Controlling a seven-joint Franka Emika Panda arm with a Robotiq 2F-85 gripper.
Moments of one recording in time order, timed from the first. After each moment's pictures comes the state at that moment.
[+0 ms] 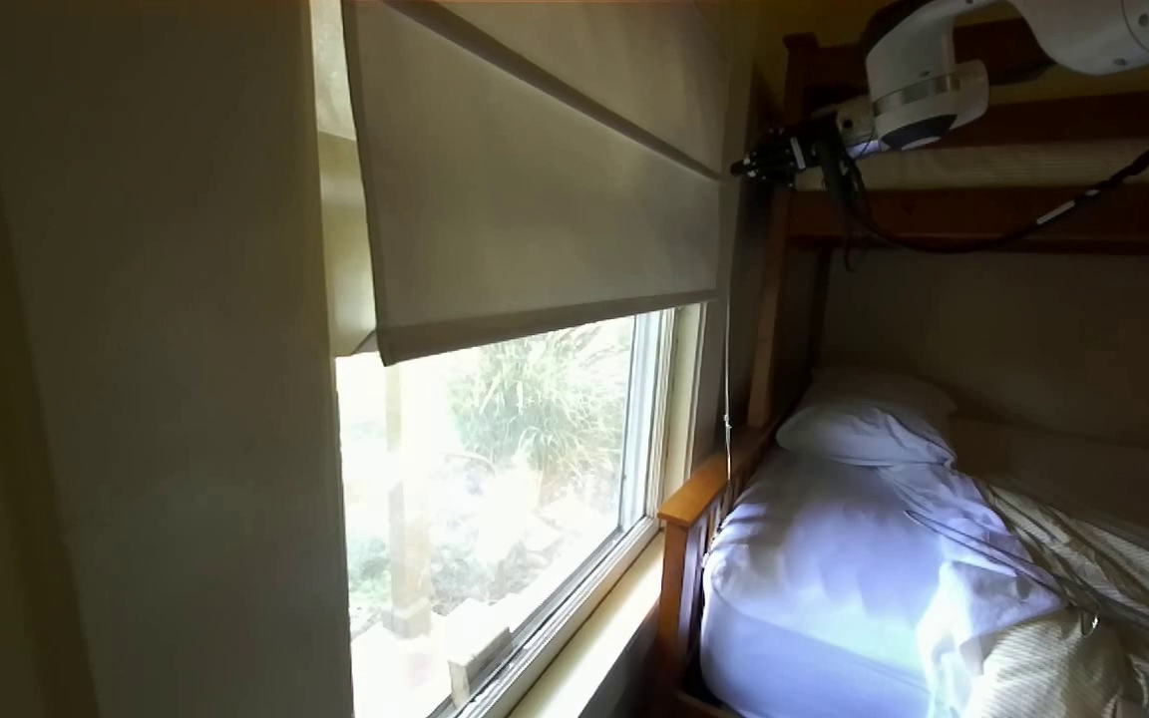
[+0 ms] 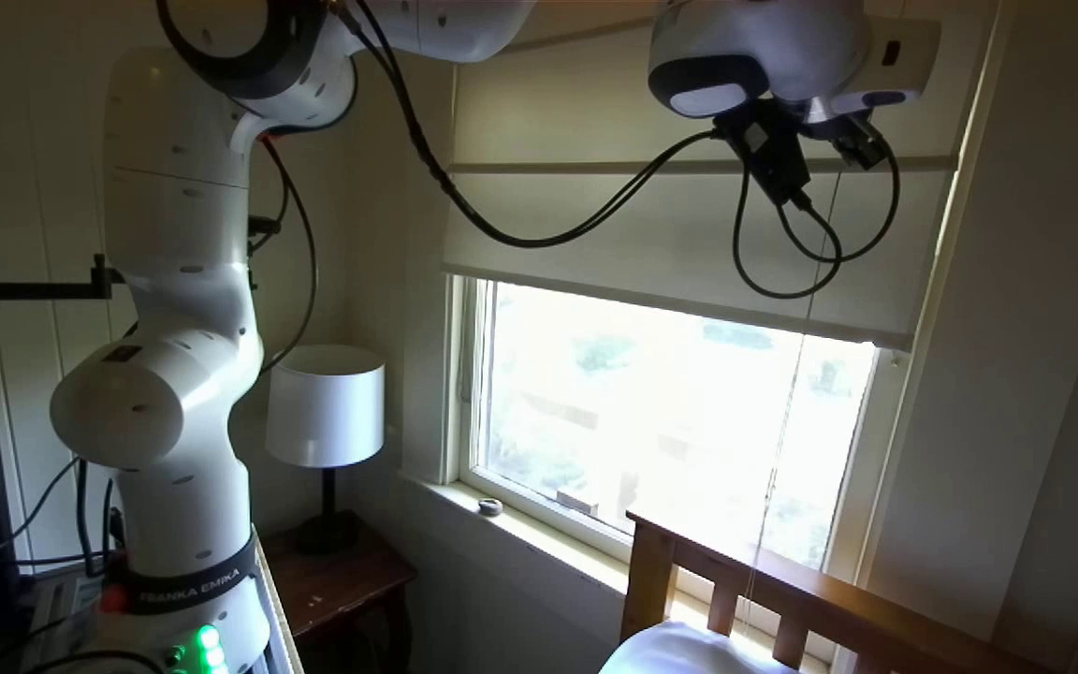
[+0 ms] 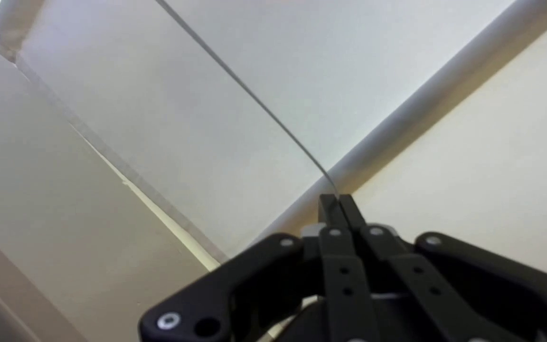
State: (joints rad) arm -0.43 0.06 -0.14 -1.59 1.28 2.42 -0.62
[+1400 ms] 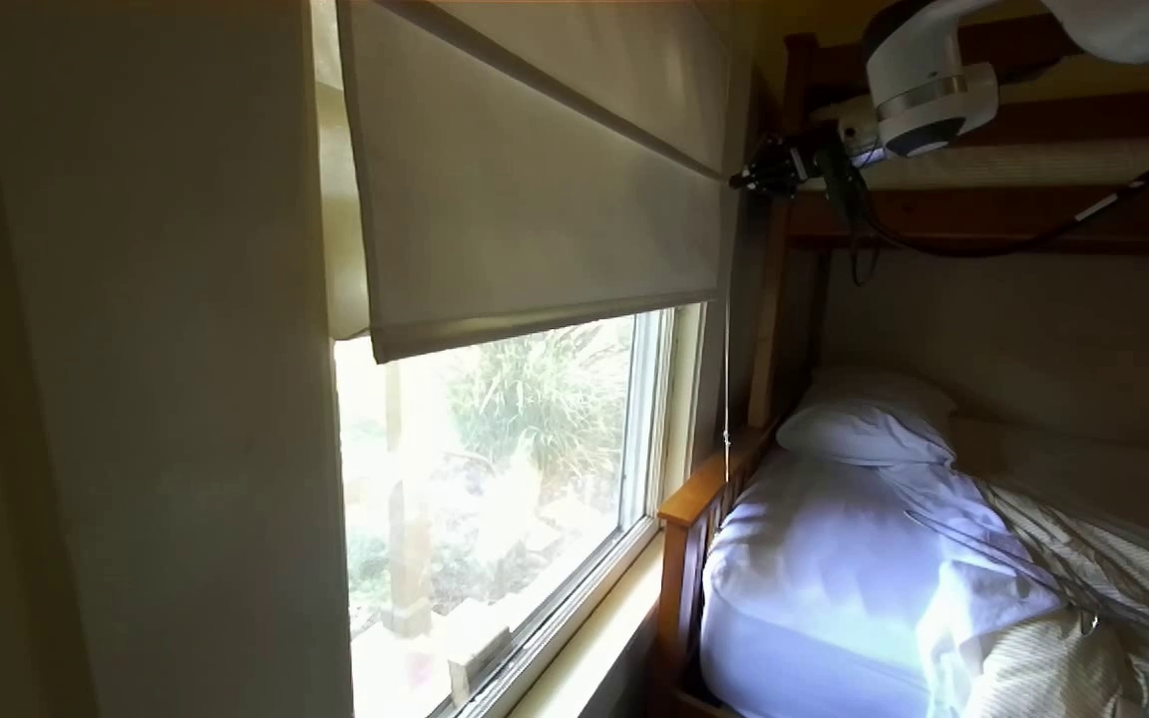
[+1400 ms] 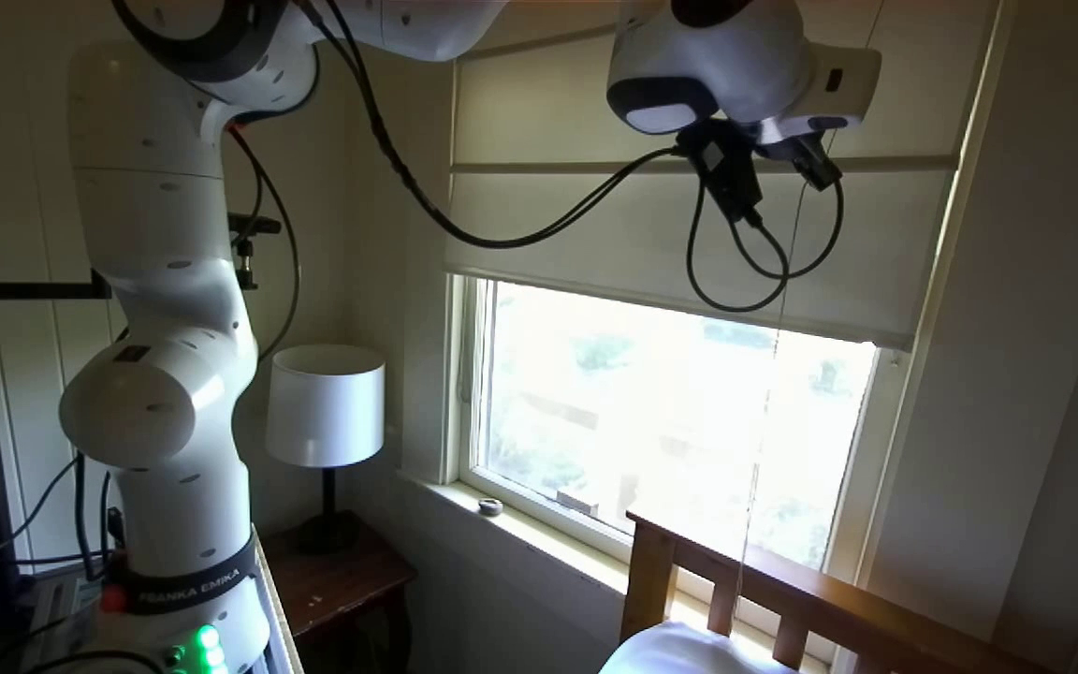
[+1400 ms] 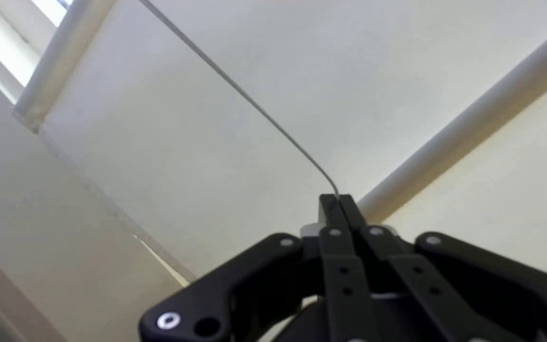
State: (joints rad) arm -0.36 -0.06 -0.15 -1.77 1.29 2.49 -0.65
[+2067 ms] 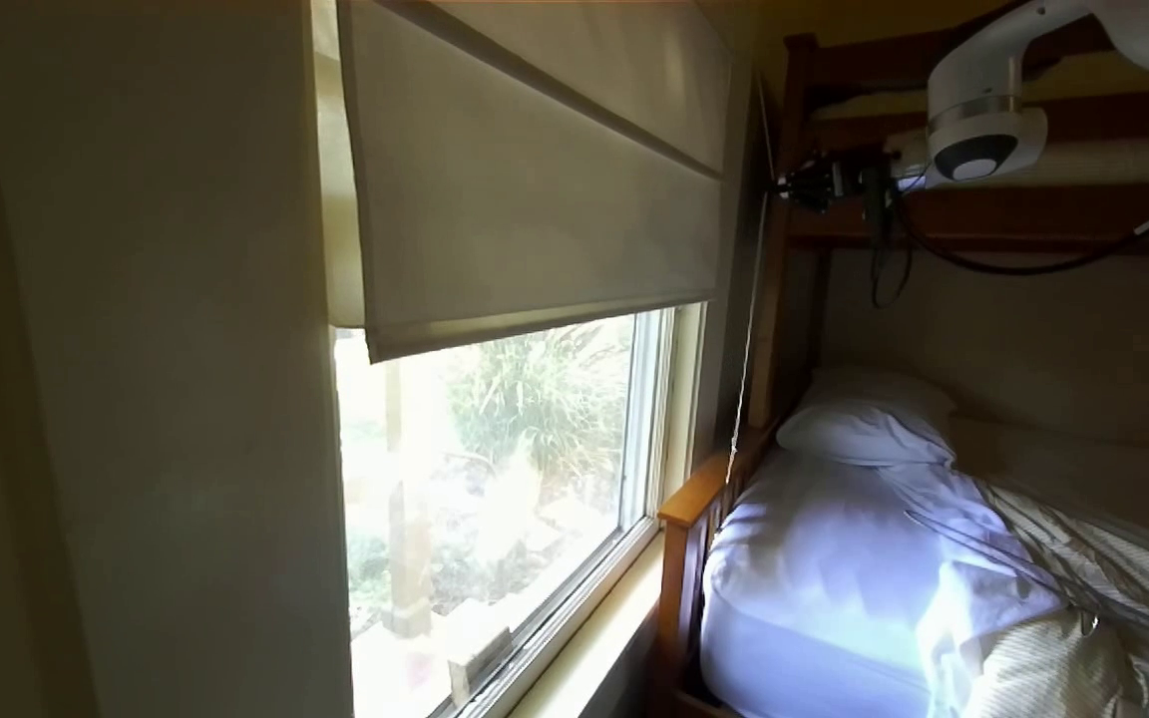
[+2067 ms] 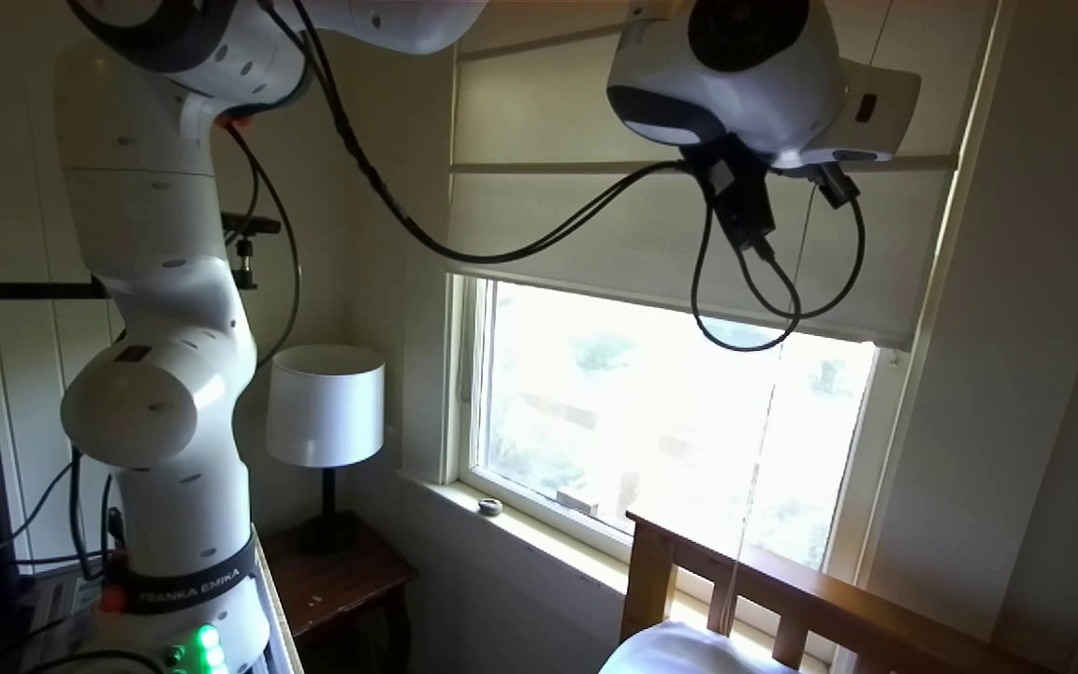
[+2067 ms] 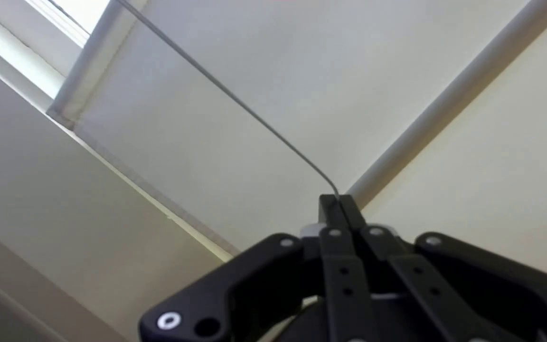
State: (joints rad) arm -0.35 -0.09 -0.31 -1.86 1.49 2.29 -0.82
